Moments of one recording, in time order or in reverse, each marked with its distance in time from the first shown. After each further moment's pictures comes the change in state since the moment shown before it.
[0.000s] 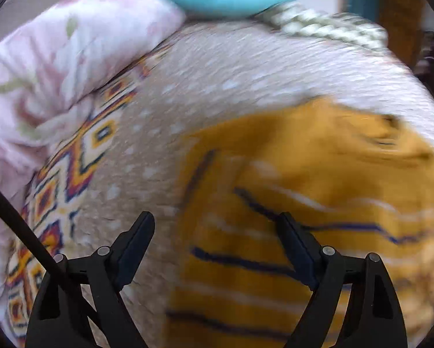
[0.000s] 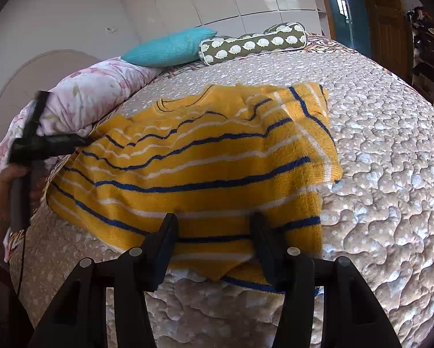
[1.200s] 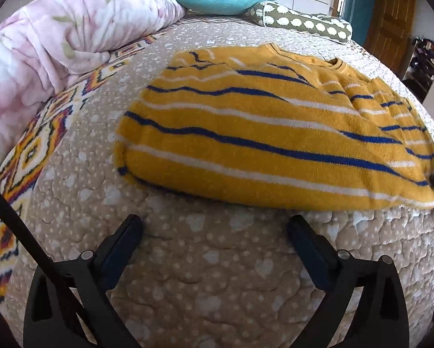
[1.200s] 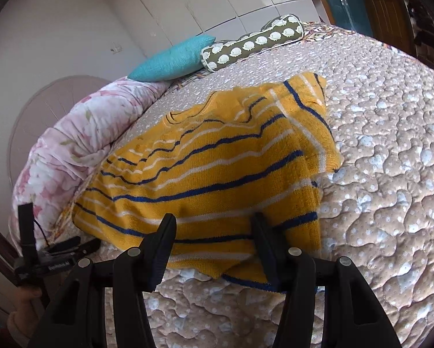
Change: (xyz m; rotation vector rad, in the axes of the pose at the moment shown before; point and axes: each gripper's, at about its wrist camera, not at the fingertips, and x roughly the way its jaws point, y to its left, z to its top) left arm -0.075 -0.025 -0.167 -0.011 -0.071 -0.088; right arm -0.008 -0.029 -0.002 0.149 -0.035 0.171
